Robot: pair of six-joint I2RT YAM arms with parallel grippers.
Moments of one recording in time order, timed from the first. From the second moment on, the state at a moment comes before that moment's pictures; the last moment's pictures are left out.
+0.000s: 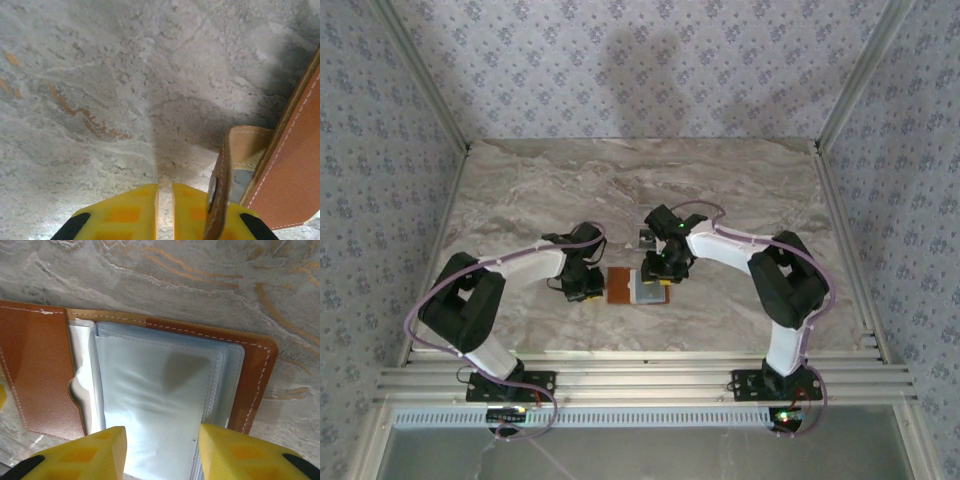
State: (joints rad) left arm -0.61 1.61 0.89 -0.70 0.16 -0.80; right arm 0.70 1.84 1.21 -0.71 -0.28 0.63
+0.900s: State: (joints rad) left arm -0.63 1.63 0.90 -0.70 0.15 -0.80; right arm 0.75 1.89 1.27 -0.60 -0.39 0.68
